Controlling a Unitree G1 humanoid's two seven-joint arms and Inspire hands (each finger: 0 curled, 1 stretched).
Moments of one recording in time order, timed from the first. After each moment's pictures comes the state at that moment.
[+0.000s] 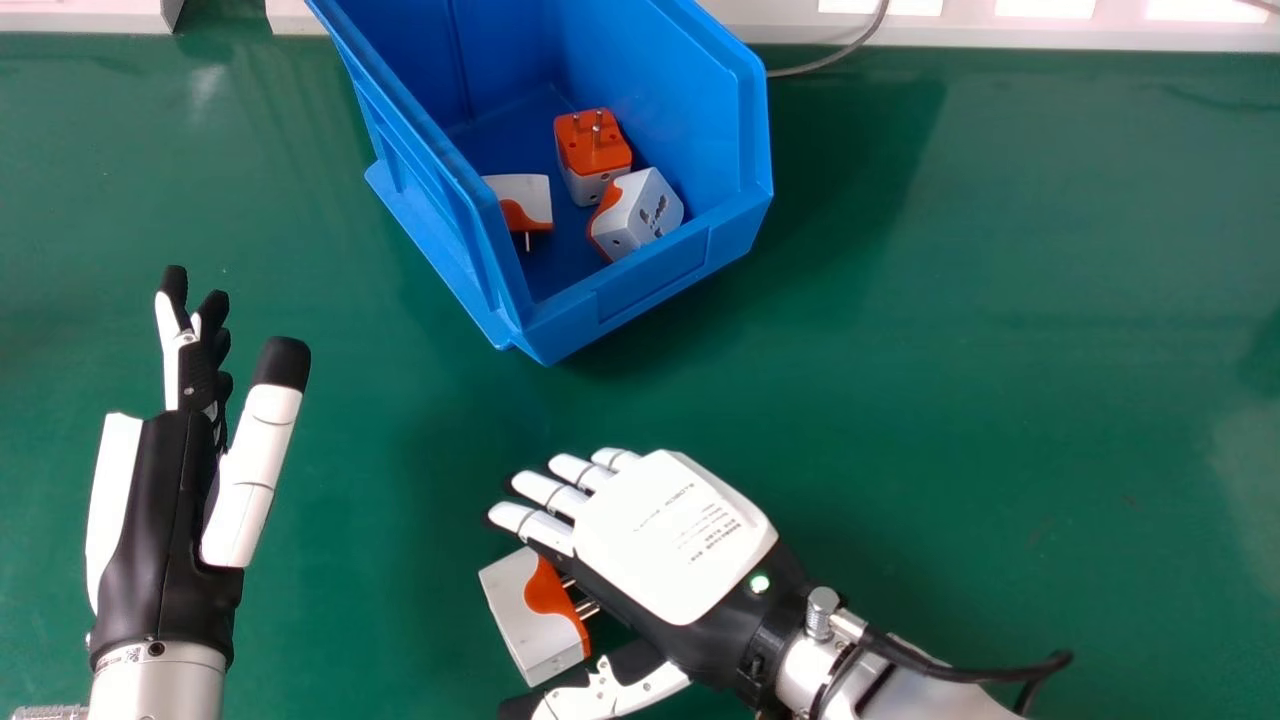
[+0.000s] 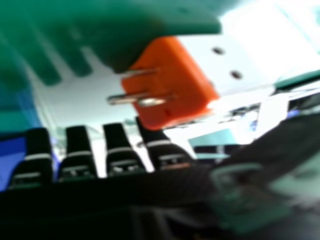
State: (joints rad) left arm 0.34 0.14 0.21 -0.23 0.08 -0.15 -0.02; right arm -0.18 -0.32 0.72 0.19 -1.15 -0.20 -0.15
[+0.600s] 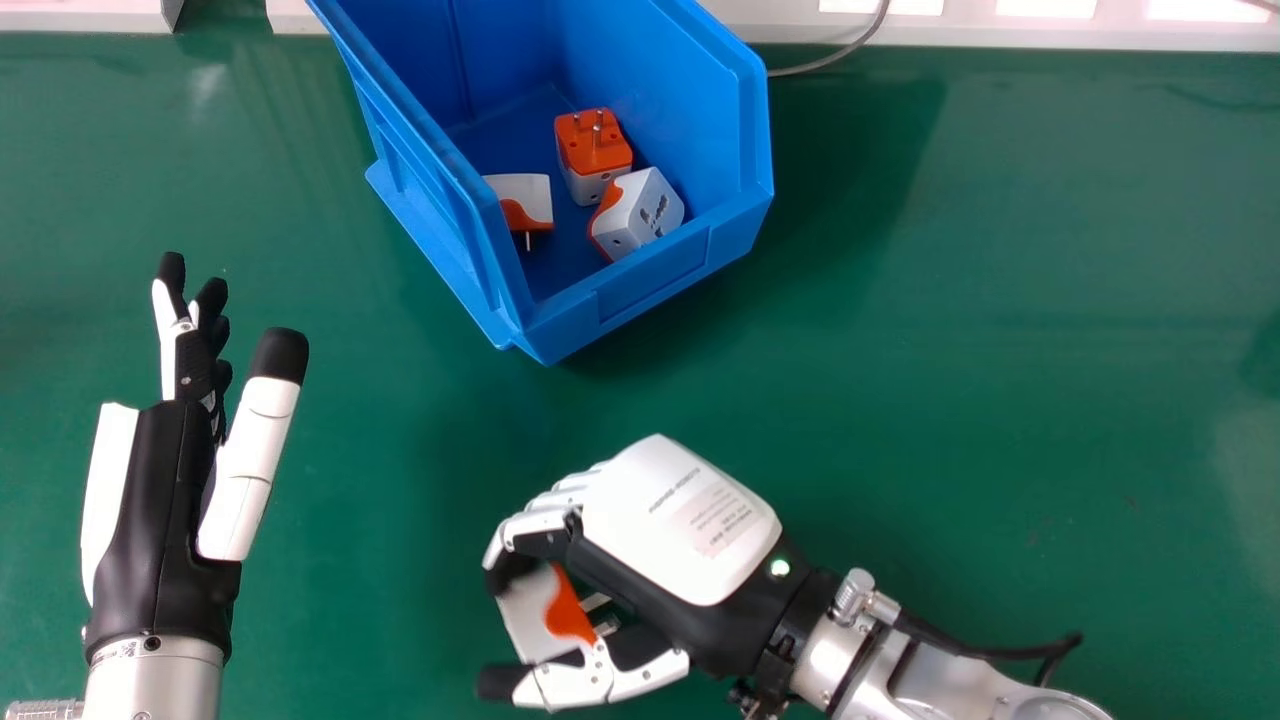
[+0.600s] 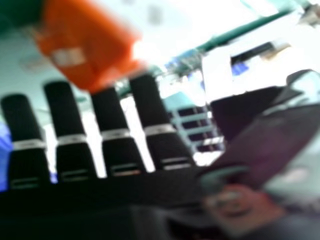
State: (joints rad) left arm 0.34 0.14 0.21 -0.27 0.07 -0.12 -0.03; right arm -0.24 -0.30 0.66 0.39 -0.87 -0.52 -0.31
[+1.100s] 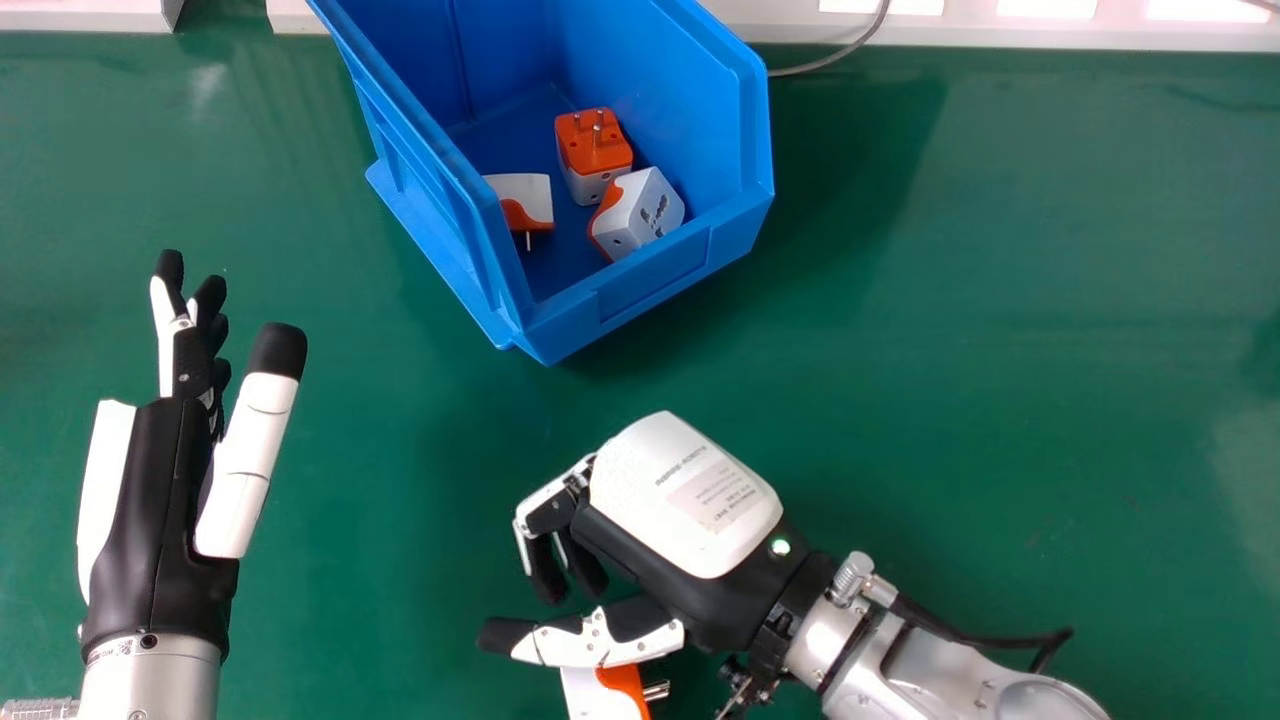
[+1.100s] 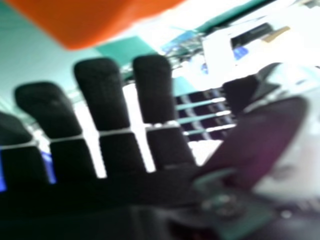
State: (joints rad) left arm 0.35 0.14 0.21 -0.30 0.07 -0.10 -0.03; right arm -0.28 -0.28 0.65 0.46 -0.90 -0.52 -0.37
